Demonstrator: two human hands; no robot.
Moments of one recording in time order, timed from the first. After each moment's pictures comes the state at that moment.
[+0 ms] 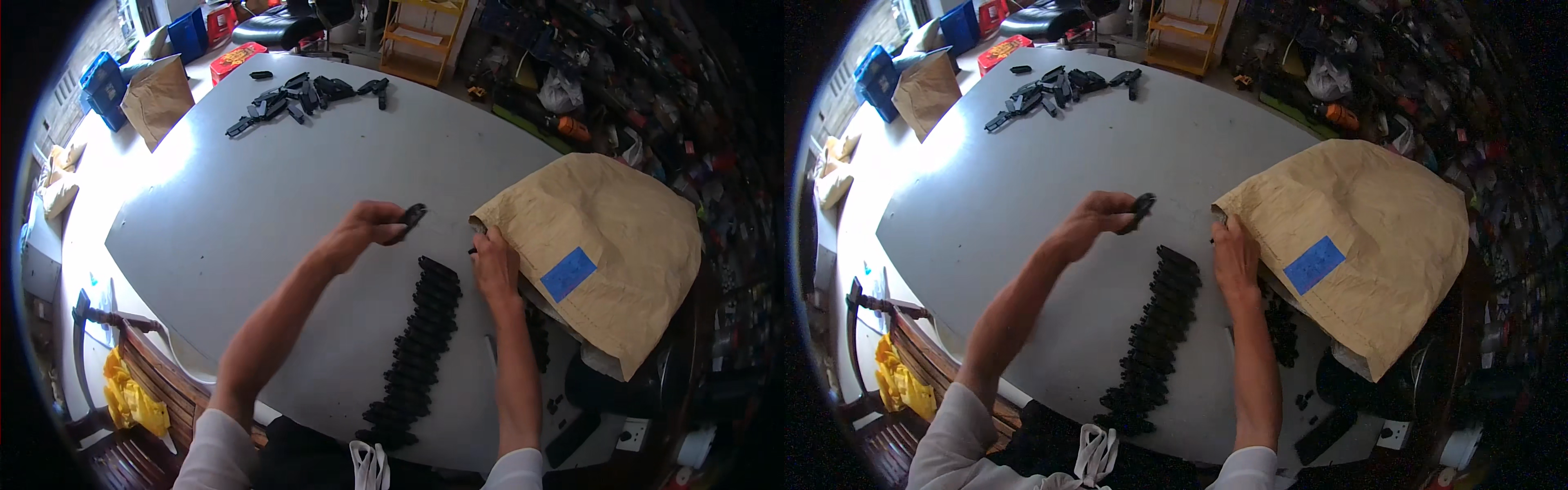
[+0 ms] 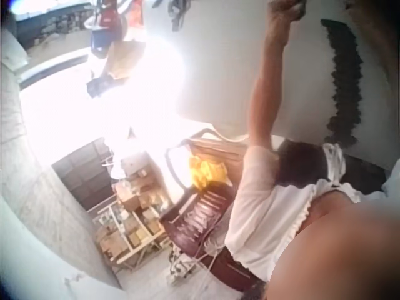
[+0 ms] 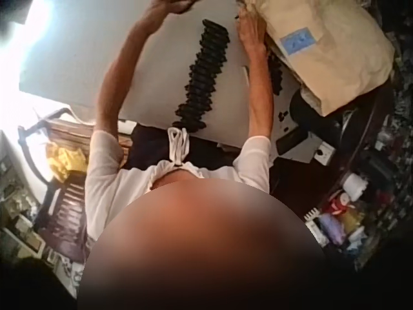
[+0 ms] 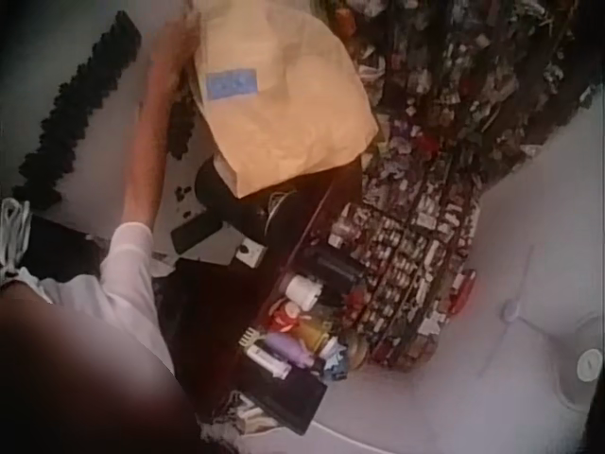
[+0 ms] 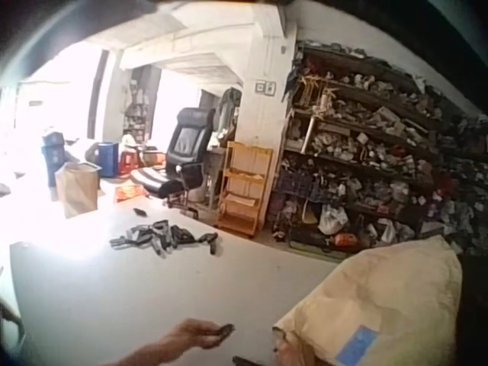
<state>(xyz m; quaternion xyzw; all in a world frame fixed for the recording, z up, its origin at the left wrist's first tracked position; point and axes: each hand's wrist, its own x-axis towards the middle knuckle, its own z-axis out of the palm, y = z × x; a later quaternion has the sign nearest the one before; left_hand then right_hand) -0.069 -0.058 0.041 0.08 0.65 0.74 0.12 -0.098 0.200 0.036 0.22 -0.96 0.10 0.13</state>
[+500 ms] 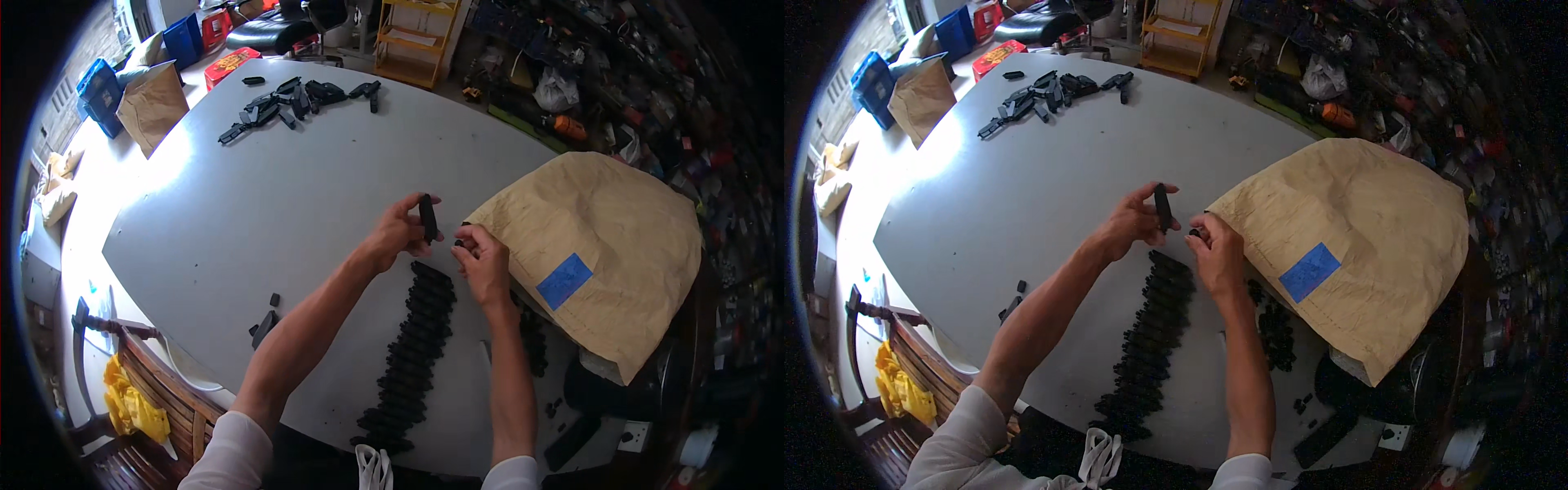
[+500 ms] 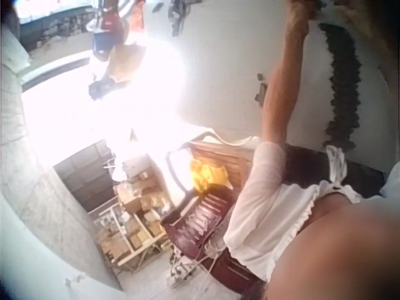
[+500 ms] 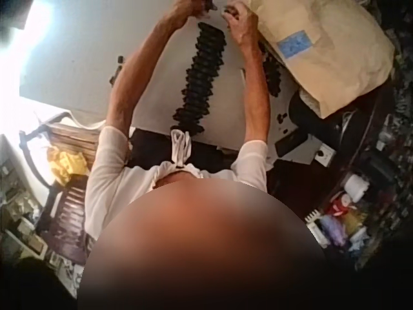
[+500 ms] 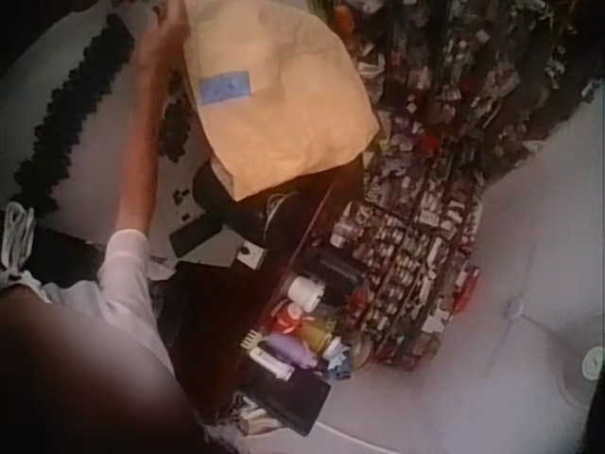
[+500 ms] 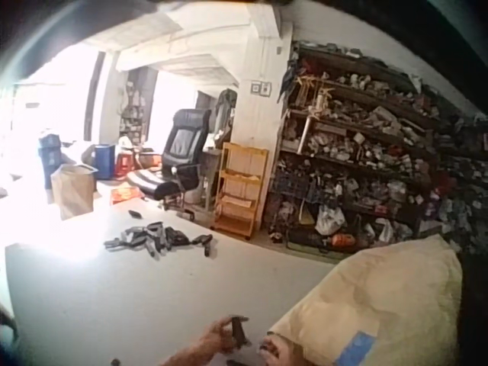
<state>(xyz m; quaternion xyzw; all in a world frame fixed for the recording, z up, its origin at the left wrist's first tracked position) -0.099 -0.004 0.039 0.00 0.58 0.80 0.15 -0.094 0.183 0.053 0.14 -0.85 0.51 0.01</state>
